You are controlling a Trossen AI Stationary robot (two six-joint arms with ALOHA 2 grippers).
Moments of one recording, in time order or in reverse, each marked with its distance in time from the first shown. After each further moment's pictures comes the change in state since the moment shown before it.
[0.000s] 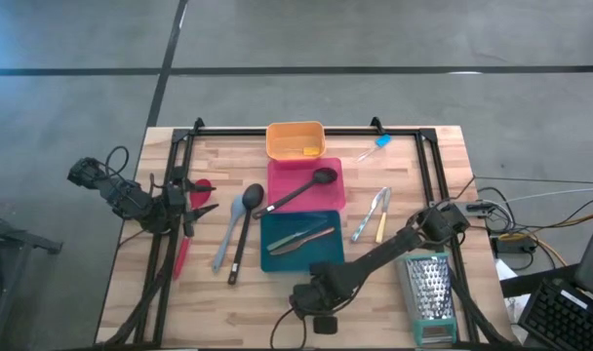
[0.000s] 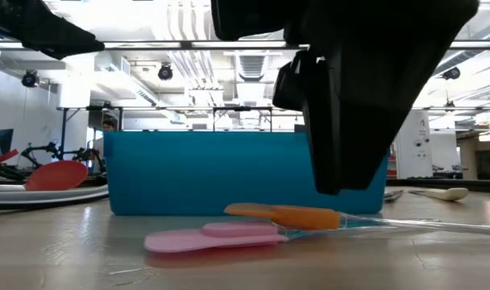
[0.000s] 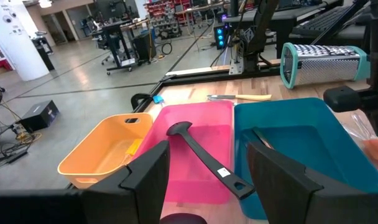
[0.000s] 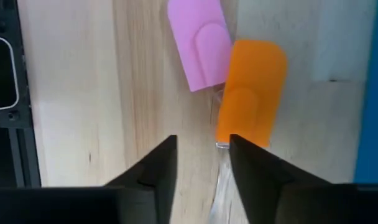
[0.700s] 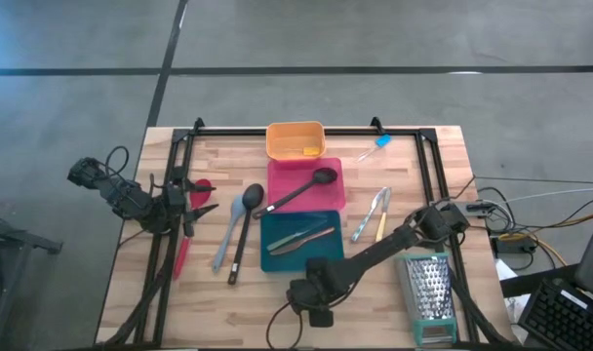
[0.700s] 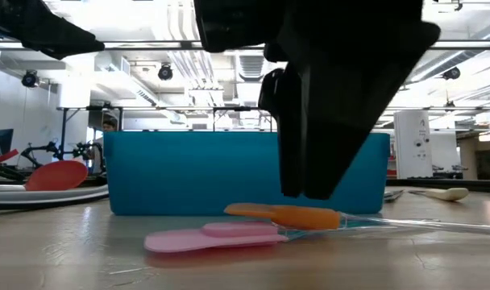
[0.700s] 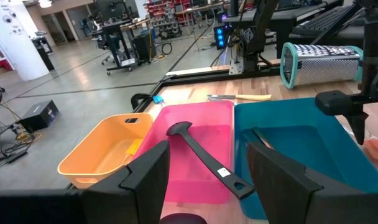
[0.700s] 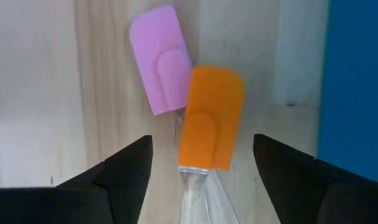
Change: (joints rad) left arm 0.000 0.000 0.000 0.000 0.000 0.000; right arm -0.021 0.009 -0.007 0.020 0.064 -0.048
